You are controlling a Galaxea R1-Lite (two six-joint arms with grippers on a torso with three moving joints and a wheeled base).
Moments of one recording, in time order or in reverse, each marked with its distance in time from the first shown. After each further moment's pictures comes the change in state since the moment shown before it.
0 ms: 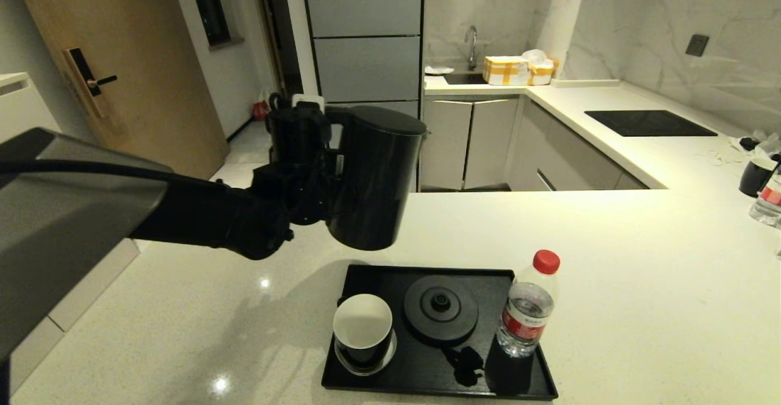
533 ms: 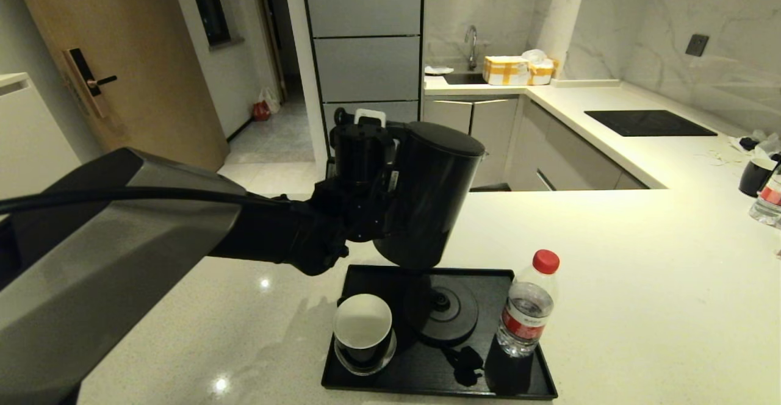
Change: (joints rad) left arm -0.153 0.097 -0.106 0.032 0.002 -0.001; right arm 0.000 0.000 0.000 0.000 0.000 0.000
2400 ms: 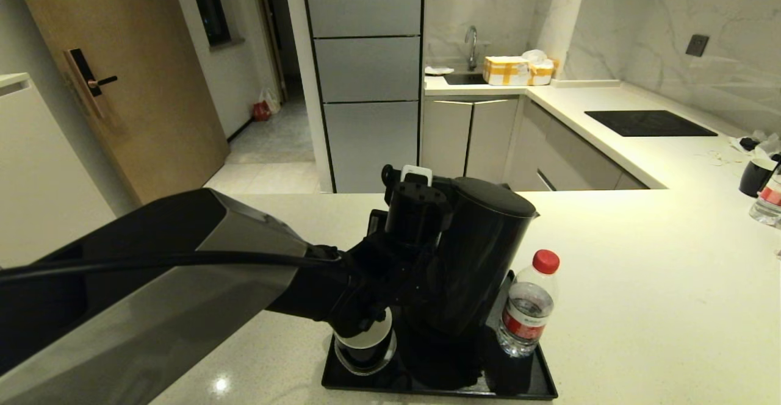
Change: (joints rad) left arm -0.150 0.051 0.121 0.008 -0.003 -0.131; right arm -0.001 0.000 0.000 0.000 0.000 0.000
